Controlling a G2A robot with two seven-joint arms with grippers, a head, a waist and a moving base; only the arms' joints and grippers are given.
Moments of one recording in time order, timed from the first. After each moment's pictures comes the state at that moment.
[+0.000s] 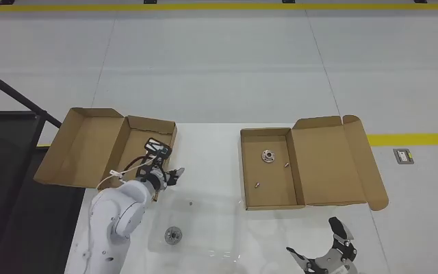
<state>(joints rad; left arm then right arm) 1.10 -1.24 -1.40 -1.82 1.28 -0.30 -0.87 -1.92 -1.22 1.56 -2.07 -1.65 -0.21 -0.79</state>
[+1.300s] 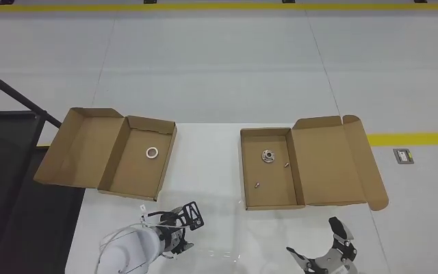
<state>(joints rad) 1.35 -1.17 -1.33 -2.04 1.38 -0.74 -1.08 -1.92 -1.22 1.56 -2.07 -1.65 -0.21 -0.79</state>
